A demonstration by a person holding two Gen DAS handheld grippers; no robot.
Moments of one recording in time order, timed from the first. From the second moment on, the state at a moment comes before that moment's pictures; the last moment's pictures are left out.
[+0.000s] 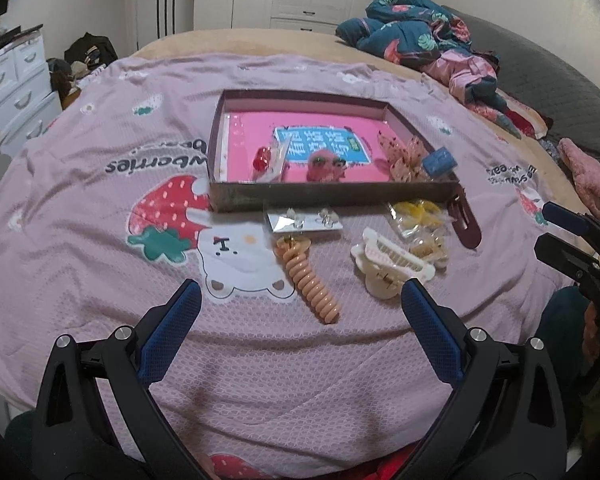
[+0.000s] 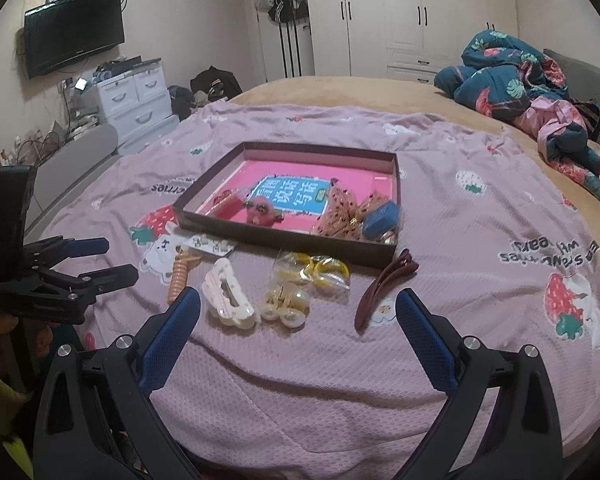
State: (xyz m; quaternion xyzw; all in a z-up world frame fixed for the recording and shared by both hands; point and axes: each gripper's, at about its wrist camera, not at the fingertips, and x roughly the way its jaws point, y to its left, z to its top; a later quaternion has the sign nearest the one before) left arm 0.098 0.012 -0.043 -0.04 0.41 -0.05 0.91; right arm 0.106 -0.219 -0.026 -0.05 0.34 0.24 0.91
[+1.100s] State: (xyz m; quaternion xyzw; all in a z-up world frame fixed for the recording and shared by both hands) left arm 0.143 0.016 -0.091 -0.10 0.46 -0.06 0.88; right arm 0.180 -0.175 -0.108 -0.02 0.47 0.25 0.85
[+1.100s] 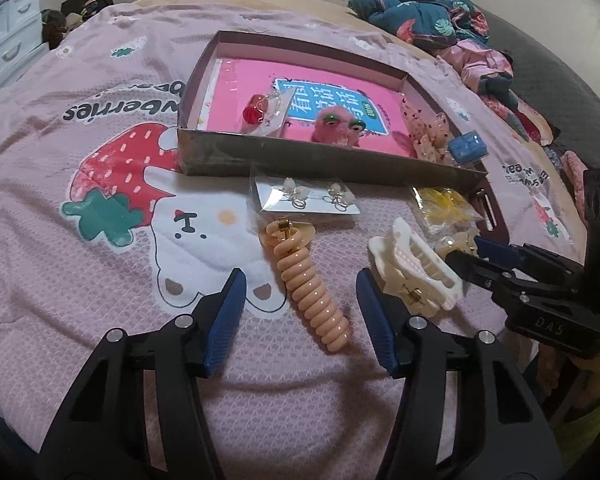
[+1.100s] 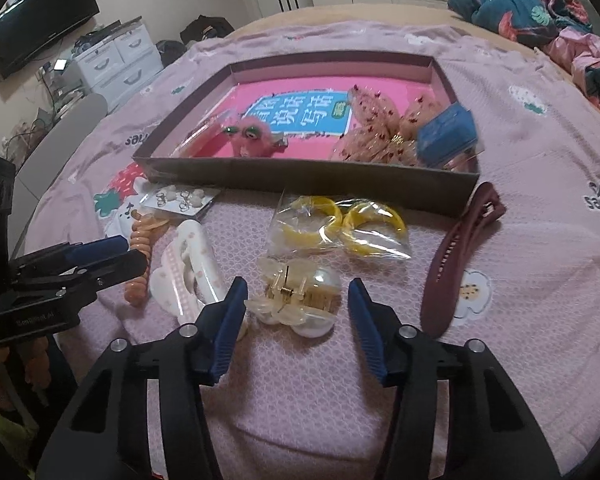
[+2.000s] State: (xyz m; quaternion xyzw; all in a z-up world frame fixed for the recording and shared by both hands) left arm 0.121 0.042 -0.078 -0.10 0.44 -0.05 0.89; right arm 0.145 -0.205 -0.076 -0.02 0.41 0.25 0.88
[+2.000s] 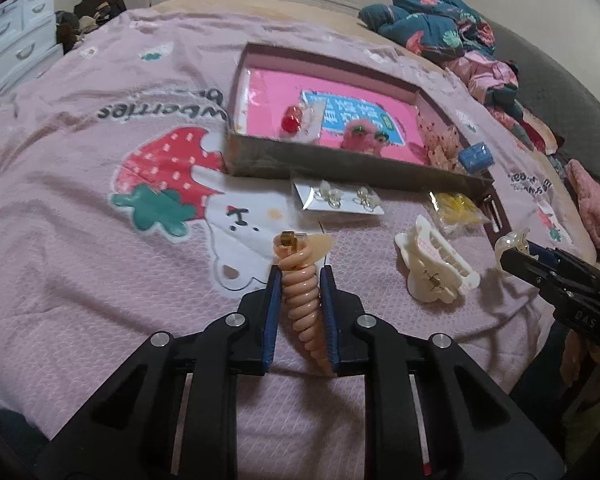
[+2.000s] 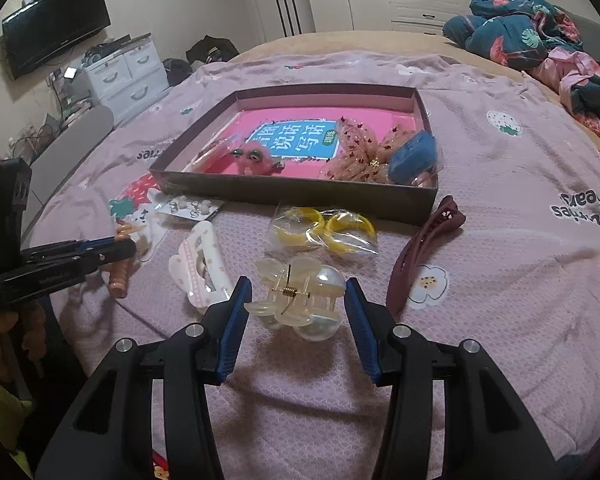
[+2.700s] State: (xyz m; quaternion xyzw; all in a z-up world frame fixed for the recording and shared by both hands) left arm 0.109 0.063 -0.010 -0.10 0.36 -0.02 0.93; right arm 0.134 -0.187 -0.024 -0.03 0.35 0.29 0.89
